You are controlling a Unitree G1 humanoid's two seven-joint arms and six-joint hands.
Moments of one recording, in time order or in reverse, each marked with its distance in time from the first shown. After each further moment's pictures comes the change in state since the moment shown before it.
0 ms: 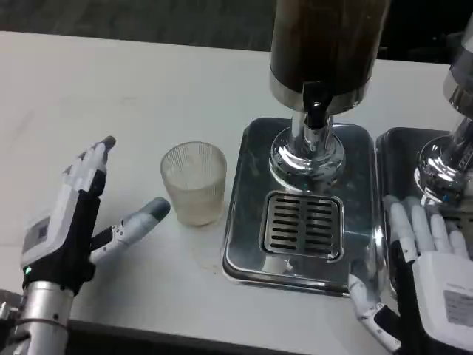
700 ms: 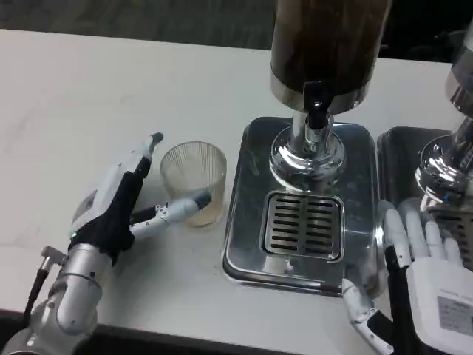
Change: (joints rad) left arm -0.329 -0.079 -0.072 0.481 -0.074 -0.131 -0.124; right arm 0.020 0.027 0.035 -0.010 -0.009 0.034 -0.006
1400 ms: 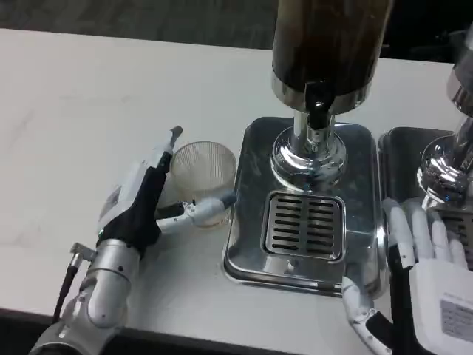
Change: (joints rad) left arm -0.053 -0.092 -0.005 0.069 -0.015 -0.001 0.039; right arm 0.060 0.051 0.043 -0.077 -0.052 0.049 -0.012
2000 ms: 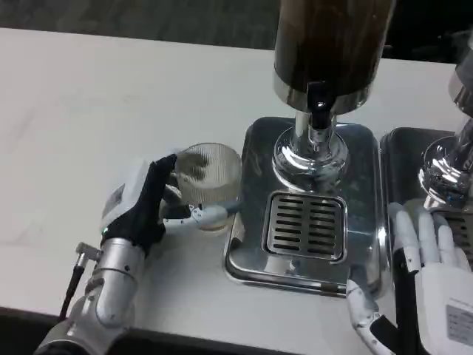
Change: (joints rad) left arm -0.012 -0.013 -0.040 0.015 0.018 0.009 0.094; right arm 0.028 0.009 0.006 -0.025 -0.004 0.007 -0.004
